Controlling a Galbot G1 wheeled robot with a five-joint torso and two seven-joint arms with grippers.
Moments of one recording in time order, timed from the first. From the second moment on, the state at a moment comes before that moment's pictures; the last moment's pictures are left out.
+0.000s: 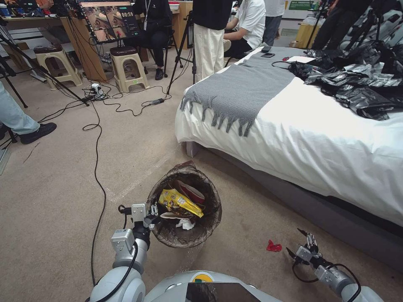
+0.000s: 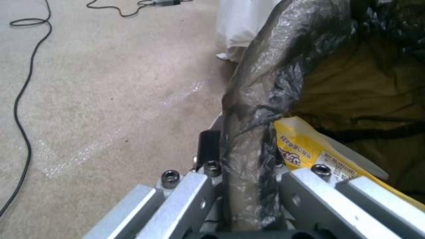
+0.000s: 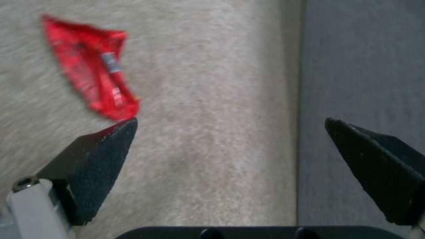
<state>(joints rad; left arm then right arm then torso) 1.83 -1.48 -0.39 -2.39 -0.17 0.35 -0.20 -1.64 1.13 0.87 1.40 -0.63 0.42 -0.30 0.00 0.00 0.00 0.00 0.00</state>
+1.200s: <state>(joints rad) 1.84 -1.49 -0.39 -2.39 -0.17 0.35 -0.20 -1.61 1.19 0.82 1.34 -0.62 0.54 -0.33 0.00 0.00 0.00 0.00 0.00</state>
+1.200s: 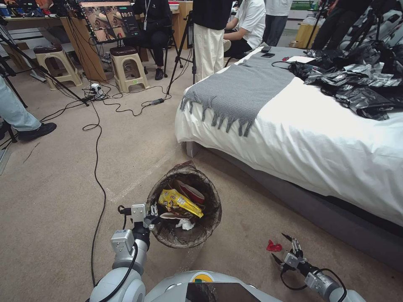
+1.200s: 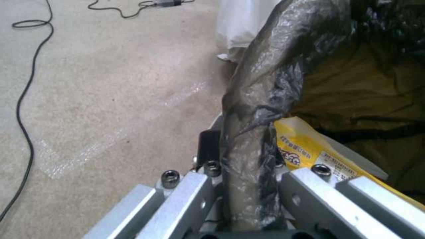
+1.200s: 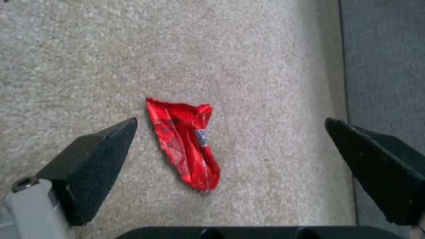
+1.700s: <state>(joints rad) 1.83 -1.48 -0.39 -2.39 -0.17 0.35 -0.20 -1.56 1.19 0.80 1.25 -0.62 0.55 -0.33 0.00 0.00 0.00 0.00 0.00</state>
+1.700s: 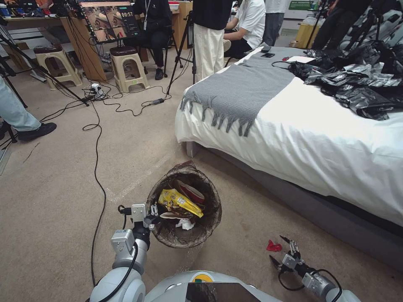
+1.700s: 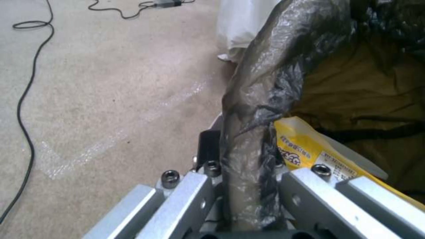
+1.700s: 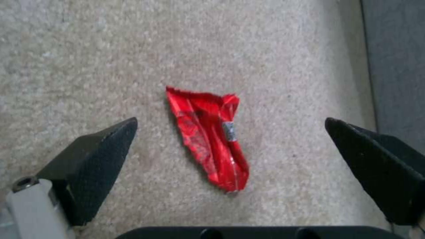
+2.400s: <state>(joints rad) 1.84 -1.49 -0.40 -2.39 -0.16 0.35 -0.20 -1.50 1.19 0.80 1.12 -0.62 0.59 -0.33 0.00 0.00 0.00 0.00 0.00</state>
